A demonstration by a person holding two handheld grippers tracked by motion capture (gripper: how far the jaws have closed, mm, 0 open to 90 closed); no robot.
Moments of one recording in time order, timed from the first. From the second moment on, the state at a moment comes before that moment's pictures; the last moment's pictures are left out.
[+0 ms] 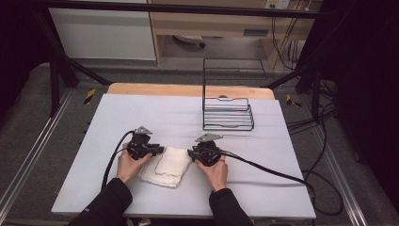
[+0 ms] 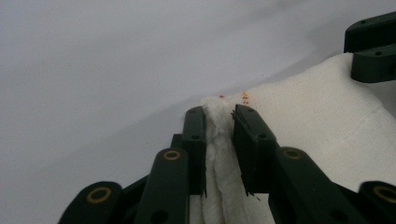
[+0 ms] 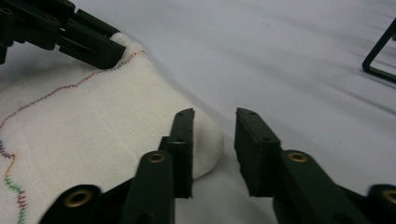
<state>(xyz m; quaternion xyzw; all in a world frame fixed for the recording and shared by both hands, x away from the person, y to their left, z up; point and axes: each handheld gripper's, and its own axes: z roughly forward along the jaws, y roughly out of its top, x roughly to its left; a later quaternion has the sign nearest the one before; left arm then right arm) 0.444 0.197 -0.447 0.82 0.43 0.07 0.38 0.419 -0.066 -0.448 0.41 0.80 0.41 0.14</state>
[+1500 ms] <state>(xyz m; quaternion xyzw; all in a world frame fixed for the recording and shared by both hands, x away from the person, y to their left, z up) 0.426 0.211 -0.414 0.80 0.40 0.12 0.44 0.403 -0.069 -0.424 0.44 0.76 0.47 0.08</state>
